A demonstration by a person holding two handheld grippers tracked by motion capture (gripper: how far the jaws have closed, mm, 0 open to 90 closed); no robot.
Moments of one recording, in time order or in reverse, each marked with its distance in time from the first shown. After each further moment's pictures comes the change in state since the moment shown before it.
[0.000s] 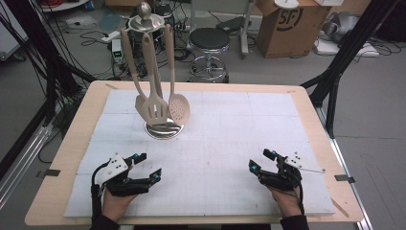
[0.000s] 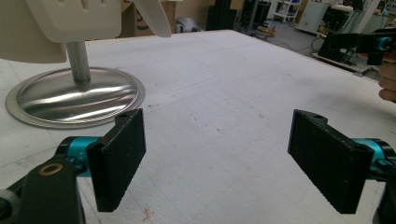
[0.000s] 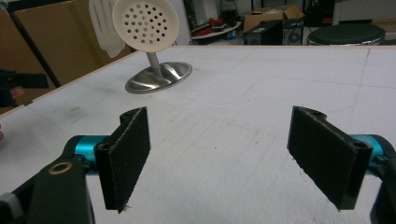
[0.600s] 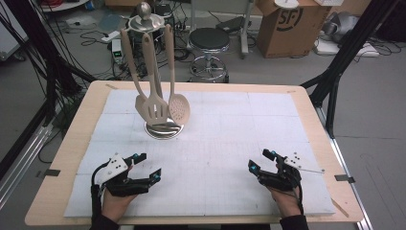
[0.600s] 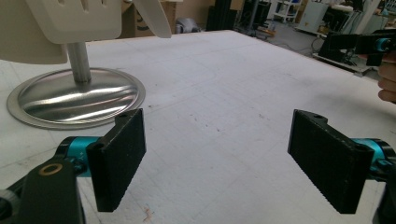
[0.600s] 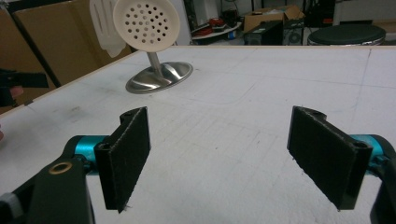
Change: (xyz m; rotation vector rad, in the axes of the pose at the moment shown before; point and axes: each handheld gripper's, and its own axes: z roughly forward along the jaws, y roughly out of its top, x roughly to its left) left arm 0.000 0.000 -0.001 -0.005 0.001 -0.001; right arm 0.001 -0.001 0.002 -0.002 0.003 -0.009
